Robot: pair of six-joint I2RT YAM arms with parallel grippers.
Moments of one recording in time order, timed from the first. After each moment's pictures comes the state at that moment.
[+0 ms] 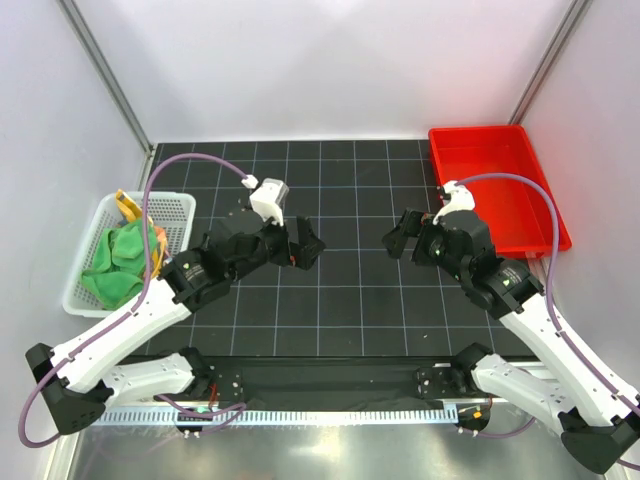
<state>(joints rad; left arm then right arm) -0.86 1.03 1.08 -0.43 -0.16 -0.46 0.57 0.84 0.97 -0.62 0.17 0.58</state>
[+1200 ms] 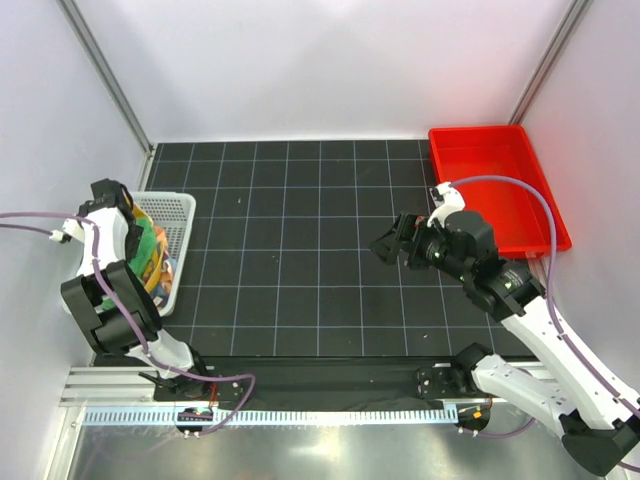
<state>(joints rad) 0.43 1.58 1.25 -0.95 -0.50 -1.03 0.57 0.82 0.96 -0.57 -0.03 0.60</state>
